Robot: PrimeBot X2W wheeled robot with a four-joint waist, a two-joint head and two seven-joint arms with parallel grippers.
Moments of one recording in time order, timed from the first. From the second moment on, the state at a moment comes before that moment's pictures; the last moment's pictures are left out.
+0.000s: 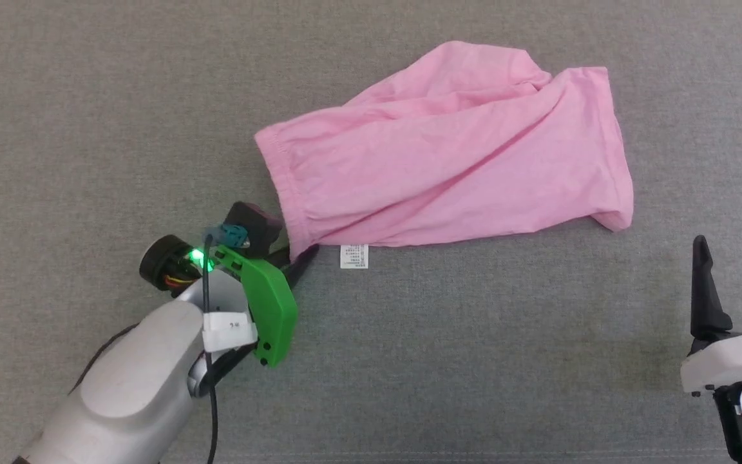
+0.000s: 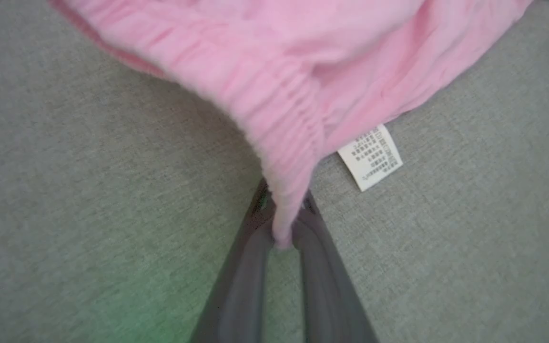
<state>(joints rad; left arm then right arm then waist) -0.60 0.47 -0.80 0.30 -0.66 -0.12 0.19 -0.05 -0.06 -0.26 -0.05 0.11 0.13 0.00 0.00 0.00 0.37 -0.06</state>
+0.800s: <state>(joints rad) -0.57 0.47 -0.80 0.14 -0.67 -0.06 0.17 -0.21 -0.25 -0.07 0.12 0.27 0.13 0.52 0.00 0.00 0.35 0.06</state>
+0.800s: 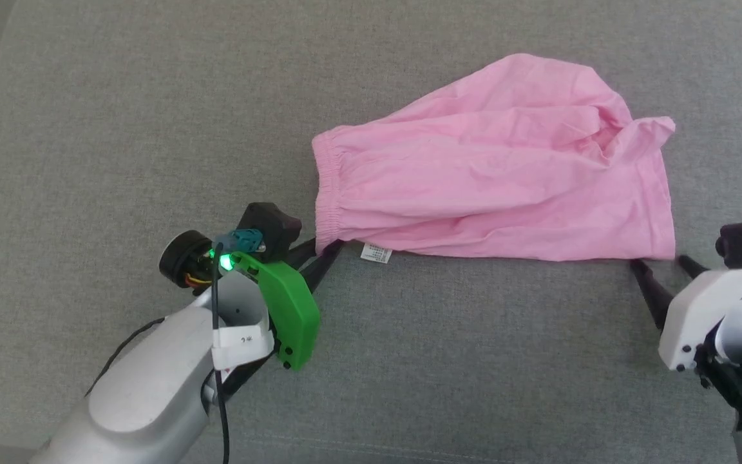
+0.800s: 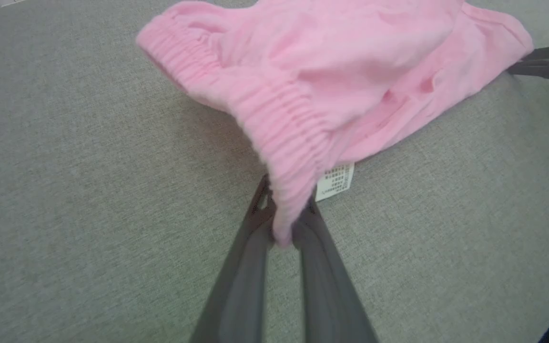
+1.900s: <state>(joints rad) -0.55 0.51 -0.82 0.11 -0.69 -0.05 0.20 -0.18 -0.43 0.04 0.06 0.37 0.13 0.49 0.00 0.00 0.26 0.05</state>
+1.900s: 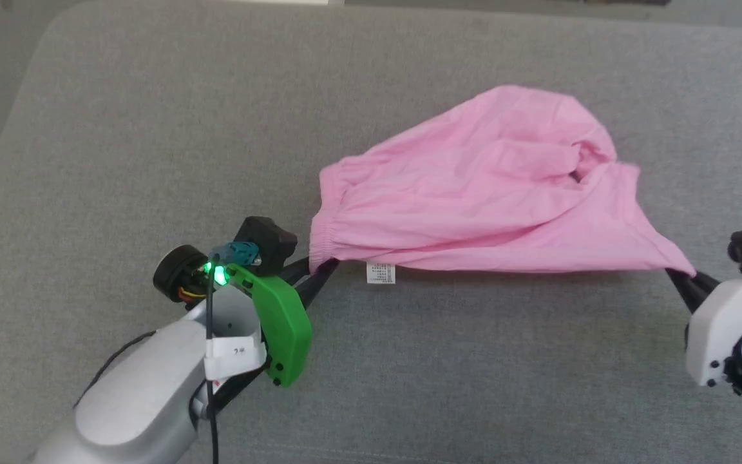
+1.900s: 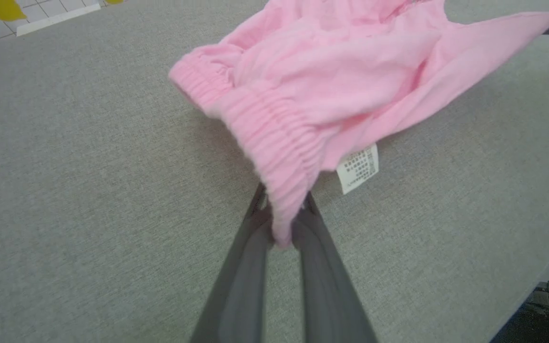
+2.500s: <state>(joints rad) -0.68 0.66 -0.69 -0.20 -0.92 -0.06 0.47 -0.34 -0.65 0.05 -0.13 0.65 0.13 0.48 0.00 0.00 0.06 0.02</state>
